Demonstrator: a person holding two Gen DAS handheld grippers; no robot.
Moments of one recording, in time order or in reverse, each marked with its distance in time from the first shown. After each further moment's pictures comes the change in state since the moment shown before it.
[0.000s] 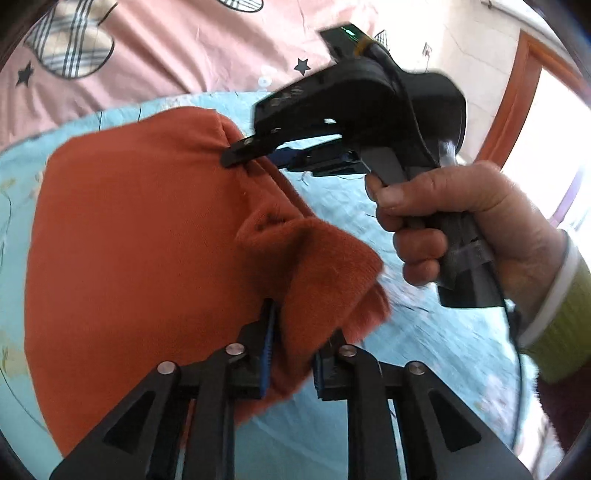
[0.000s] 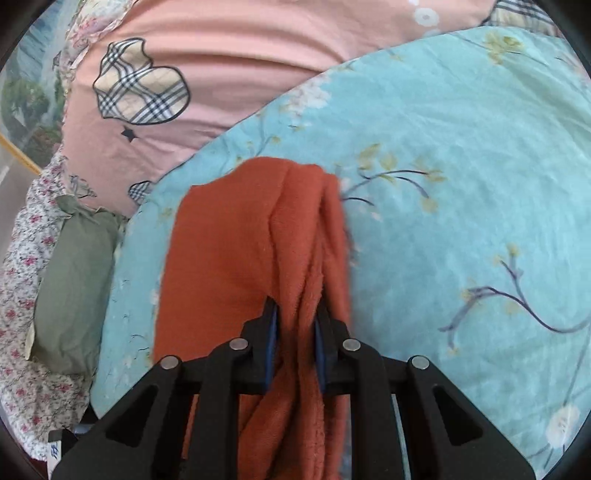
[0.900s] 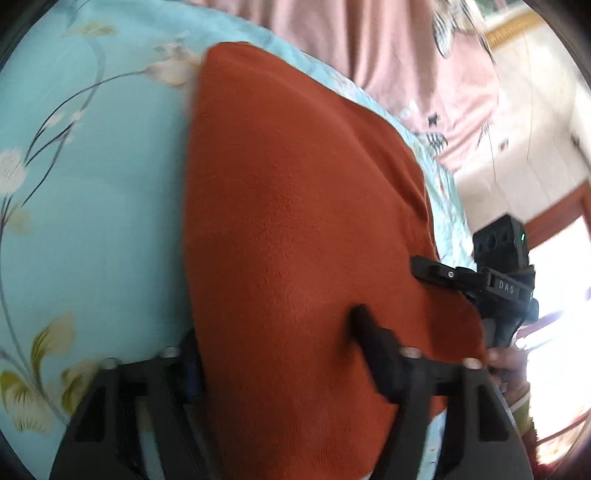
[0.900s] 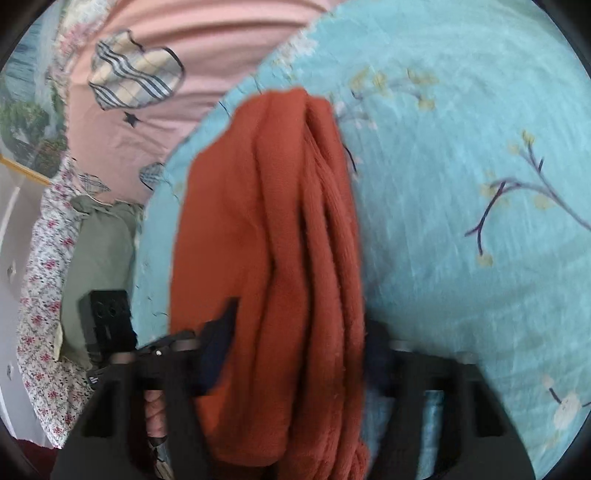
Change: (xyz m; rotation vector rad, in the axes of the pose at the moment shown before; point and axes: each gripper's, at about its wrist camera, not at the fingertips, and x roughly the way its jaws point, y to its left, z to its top) left arm -0.002 0.191 0.020 -0.455 0.092 -0.109; right arm 0.019 -0.013 -0.037 0.102 0.139 0.124
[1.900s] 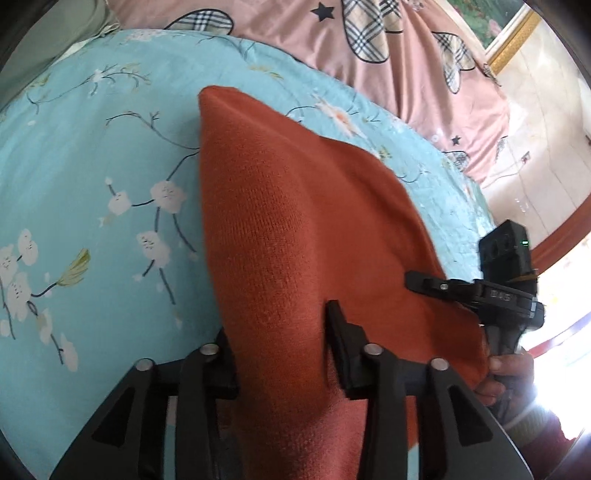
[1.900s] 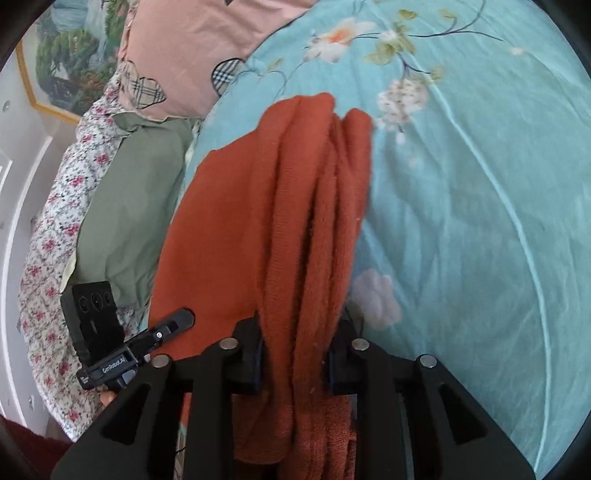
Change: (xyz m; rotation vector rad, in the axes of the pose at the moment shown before) left arm -0.193 0.071 -0.158 -0.043 -0.154 0.223; right arm 0.084 0.126 -0.163 -0.098 0.058 0.116
